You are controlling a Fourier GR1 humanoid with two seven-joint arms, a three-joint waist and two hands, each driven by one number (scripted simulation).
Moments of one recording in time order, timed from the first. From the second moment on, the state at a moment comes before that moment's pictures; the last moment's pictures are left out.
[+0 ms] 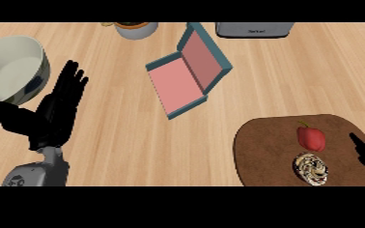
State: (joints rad) left arm -0.12 0.14 0.05 -1.65 0.14 0.13 0.23; right arm 0.35 -0.20 -0.20 -1.96 0.42 0.21 0.53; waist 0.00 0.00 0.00
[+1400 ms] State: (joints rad) left arm -0.10 0.11 0.08 -1.66 0.11 0.09 0.22; right arm 0.26 -0.12 -0.20 -1.75 0.55 0.19 0.39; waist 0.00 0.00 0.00
